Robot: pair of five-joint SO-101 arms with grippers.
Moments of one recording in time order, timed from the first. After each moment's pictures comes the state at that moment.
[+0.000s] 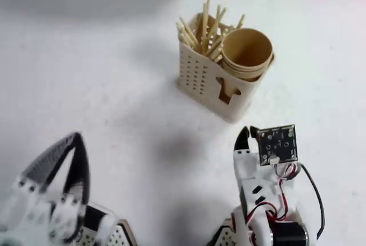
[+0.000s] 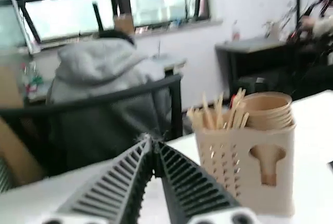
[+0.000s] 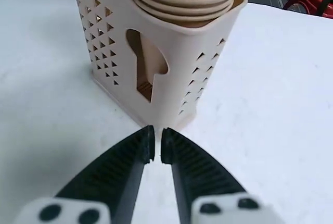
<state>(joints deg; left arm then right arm) 15.4 -104.7 35.4 76.9 -9.5 -6.1 -103.1 65.1 75.3 9.5</state>
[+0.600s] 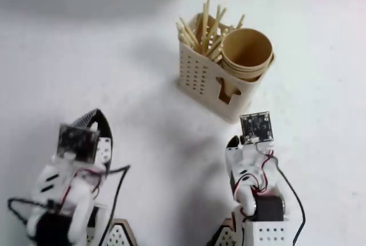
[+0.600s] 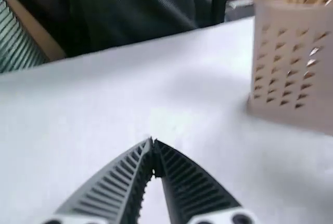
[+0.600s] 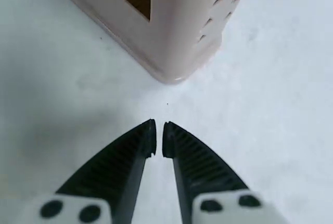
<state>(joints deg) 0.9 -104.6 71.8 65.0 -10.0 -4.9 -102.6 94.0 59.1 9.5</state>
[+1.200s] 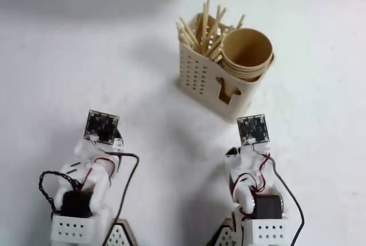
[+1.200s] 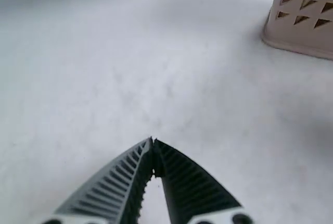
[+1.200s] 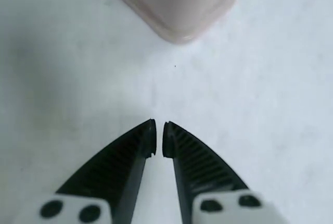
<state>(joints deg) -1.0 -103.7 97.2 51.6 -10.0 -4.9 -102.5 96.4 64.4 9.4</state>
